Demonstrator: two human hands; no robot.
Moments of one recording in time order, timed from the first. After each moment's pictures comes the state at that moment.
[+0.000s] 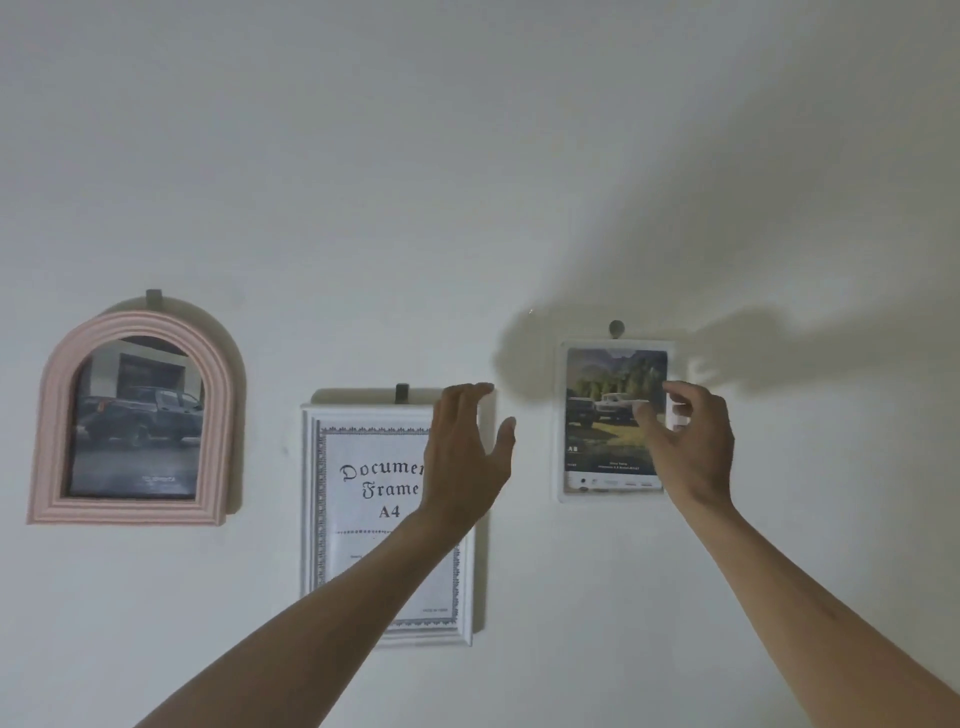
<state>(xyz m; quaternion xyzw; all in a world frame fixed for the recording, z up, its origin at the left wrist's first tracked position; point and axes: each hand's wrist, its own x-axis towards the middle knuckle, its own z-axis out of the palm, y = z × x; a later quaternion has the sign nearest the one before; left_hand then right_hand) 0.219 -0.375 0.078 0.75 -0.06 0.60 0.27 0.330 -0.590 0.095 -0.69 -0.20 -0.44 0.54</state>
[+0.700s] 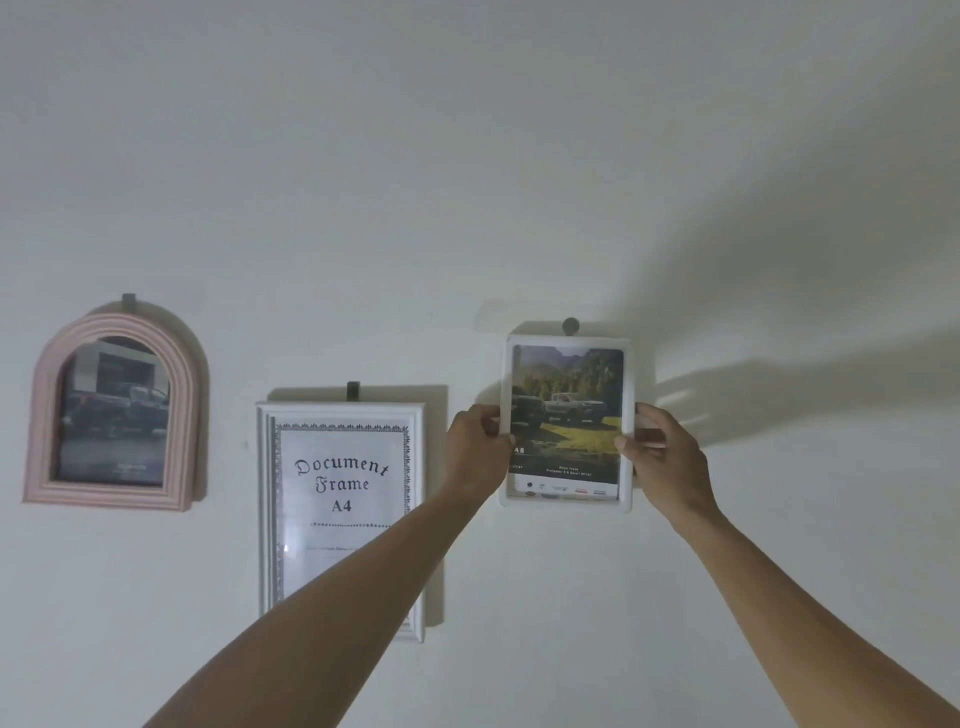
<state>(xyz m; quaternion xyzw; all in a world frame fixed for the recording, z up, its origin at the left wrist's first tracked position) 0.284 -0.450 0.095 0.77 0.08 0.42 0.48 0.381 -0.651 0.086 -0.73 -0.27 -0.23 0.58</state>
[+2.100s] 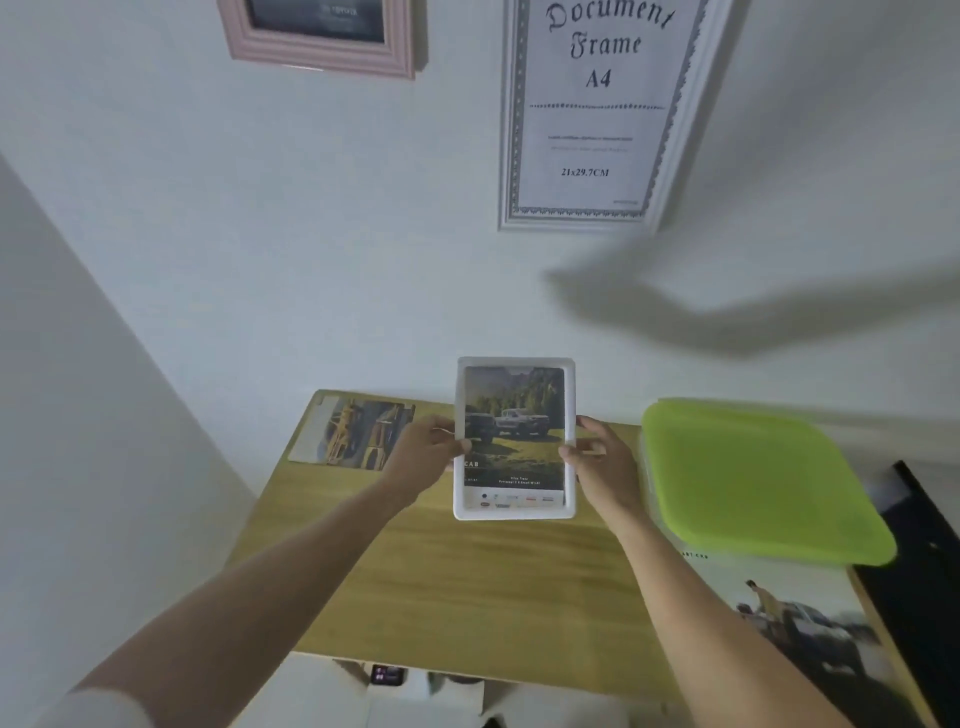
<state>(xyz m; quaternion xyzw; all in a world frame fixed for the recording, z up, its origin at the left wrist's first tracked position) -0.050 -0.265 -0.307 0.73 0.31 0.07 0.60 0.075 -0.482 -0.312 -0.81 -0.12 0.15 0.55</state>
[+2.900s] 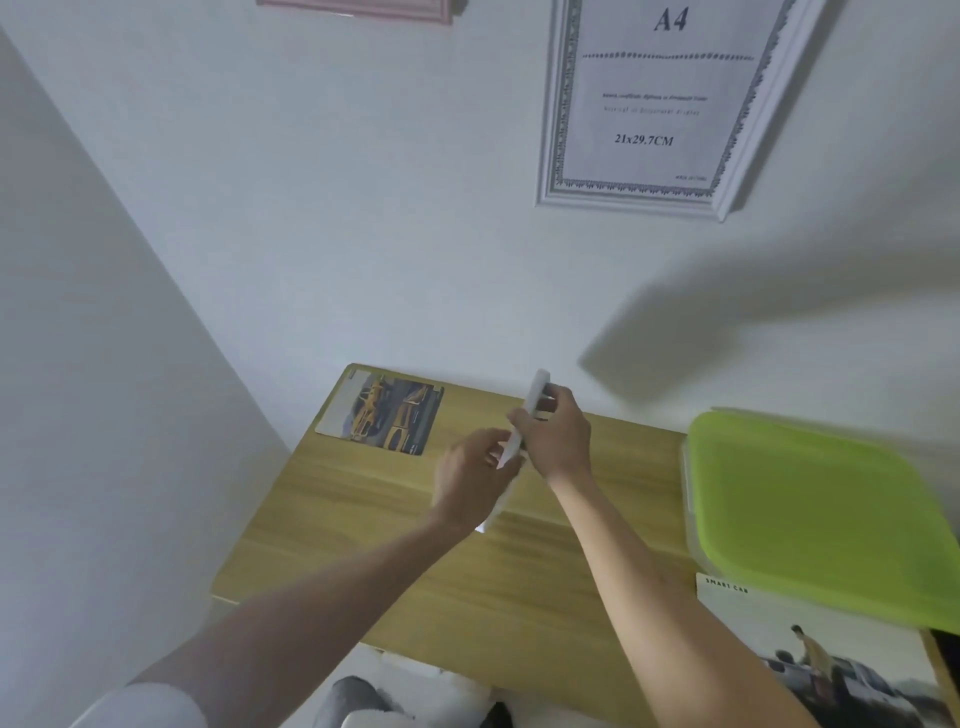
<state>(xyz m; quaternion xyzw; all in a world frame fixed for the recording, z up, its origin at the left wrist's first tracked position) -0.034 -0.322 -0.341 0.83 0.29 0.21 0.42 0.073 -0.391 -0.308 -0.80 -0.16 0.19 0.55</state>
